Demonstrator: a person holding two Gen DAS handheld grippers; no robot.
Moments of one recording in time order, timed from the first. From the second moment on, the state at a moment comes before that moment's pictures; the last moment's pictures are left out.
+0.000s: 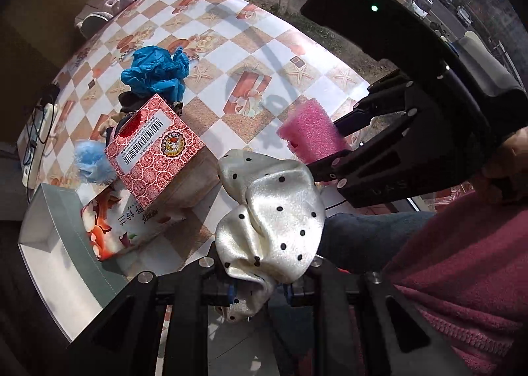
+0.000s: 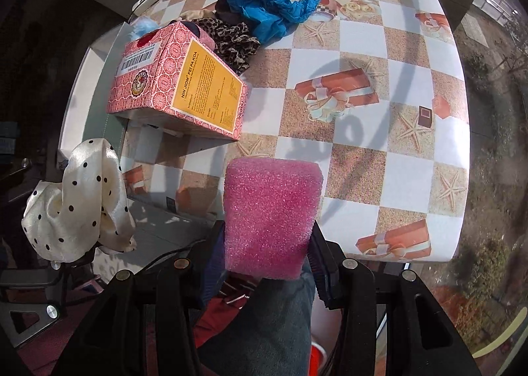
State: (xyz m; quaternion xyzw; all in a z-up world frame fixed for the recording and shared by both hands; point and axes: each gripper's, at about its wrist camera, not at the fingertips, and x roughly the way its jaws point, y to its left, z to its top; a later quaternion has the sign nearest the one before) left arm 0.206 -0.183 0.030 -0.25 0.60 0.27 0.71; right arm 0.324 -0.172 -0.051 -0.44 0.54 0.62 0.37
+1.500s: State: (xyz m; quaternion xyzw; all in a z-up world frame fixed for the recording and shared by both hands) left arm -0.165 -0.130 -0.051 -0.47 0.45 0.57 0.50; right arm -0.031 -0.076 -0.003 -0.58 0.37 0.69 0.24
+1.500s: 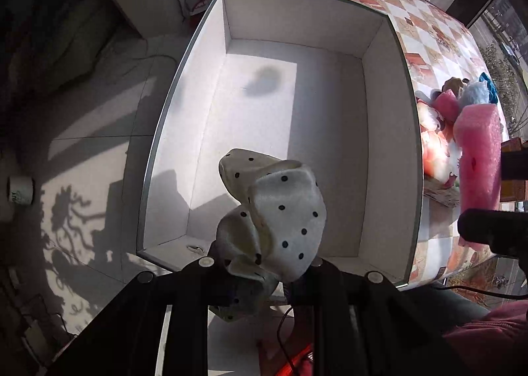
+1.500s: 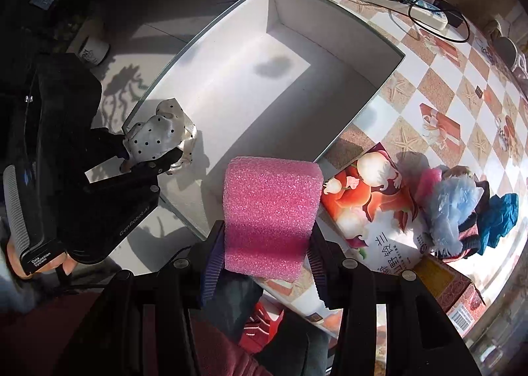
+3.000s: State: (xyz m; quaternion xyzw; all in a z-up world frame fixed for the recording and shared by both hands) left arm -0.179 -0.126 -0.057 -0.50 0.41 0.56 0.52; right arm -0.072 -0.076 -0.031 -0.59 0.39 0.68 0.21
